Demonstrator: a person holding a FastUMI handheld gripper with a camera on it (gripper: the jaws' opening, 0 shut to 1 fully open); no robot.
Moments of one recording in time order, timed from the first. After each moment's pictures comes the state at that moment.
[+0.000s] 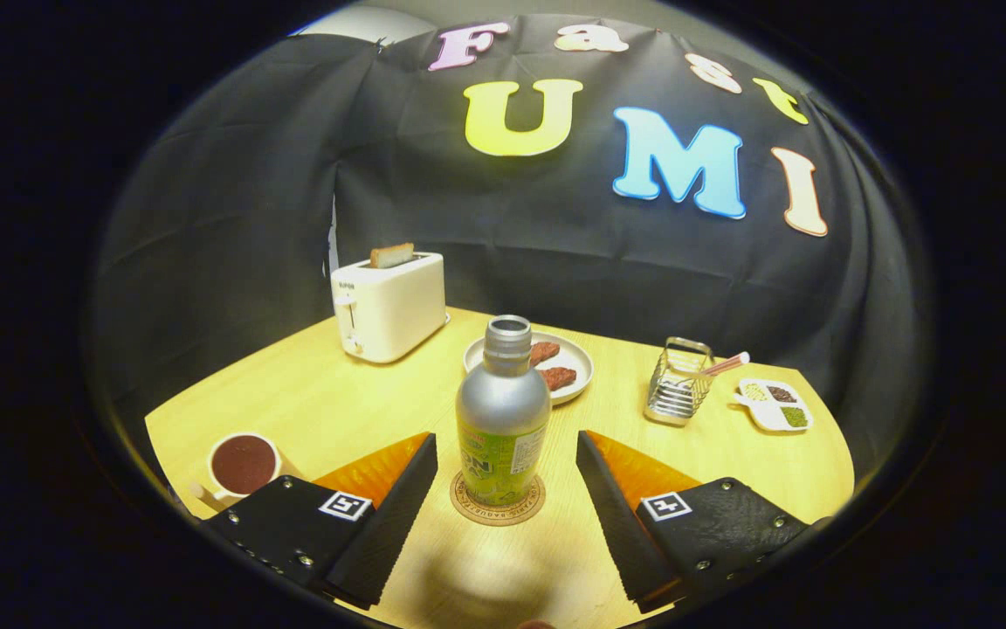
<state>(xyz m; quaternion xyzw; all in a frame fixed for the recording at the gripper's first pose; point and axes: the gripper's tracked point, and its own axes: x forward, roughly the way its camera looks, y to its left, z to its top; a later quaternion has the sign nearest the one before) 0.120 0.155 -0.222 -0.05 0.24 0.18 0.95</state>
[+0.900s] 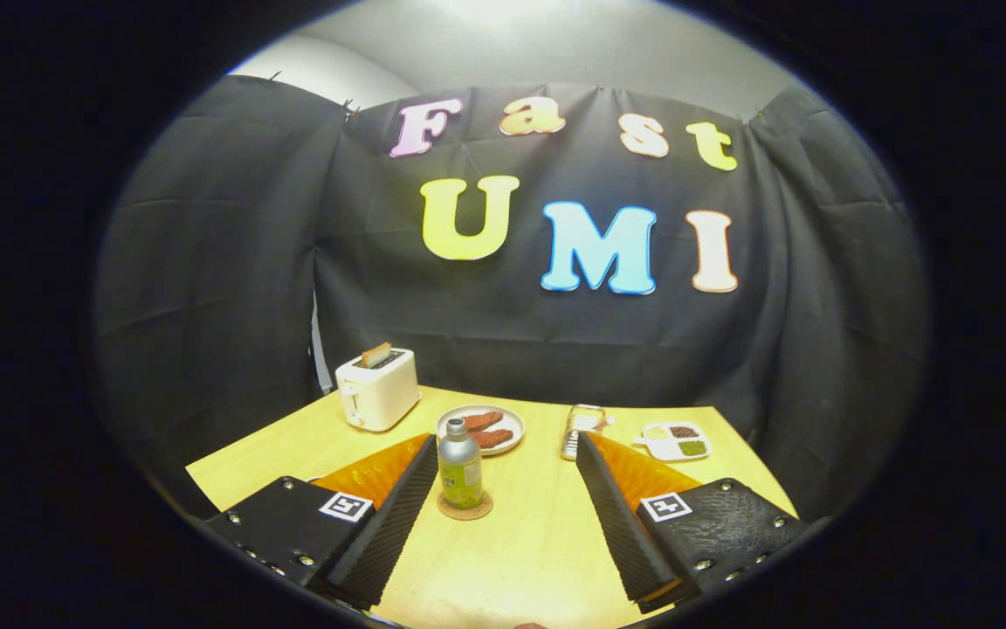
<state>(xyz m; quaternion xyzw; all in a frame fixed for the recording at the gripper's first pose) 0.021 0.063 -0.051 -0.02 0.13 0.11 0.99</state>
